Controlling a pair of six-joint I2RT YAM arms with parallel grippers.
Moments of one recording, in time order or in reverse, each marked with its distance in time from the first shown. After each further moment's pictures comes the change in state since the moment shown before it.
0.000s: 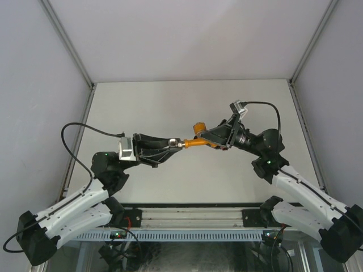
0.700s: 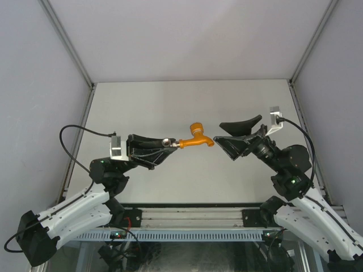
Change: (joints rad) left arm -0.002 -0.005 -0.073 0.215 -0.093 -0.213; right arm -0.001 -0.332 0.012 -0.327 0.291 -0.656
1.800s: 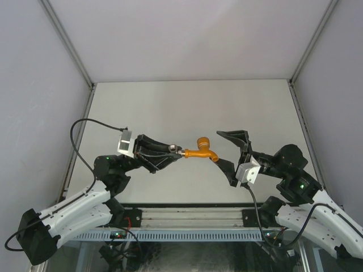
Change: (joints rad) left arm 0.000 0.018 -0.004 -0.079 0.091 -0.170; right arm 0.161 -0.074 0.077 -0.439 -0.188 -1.675
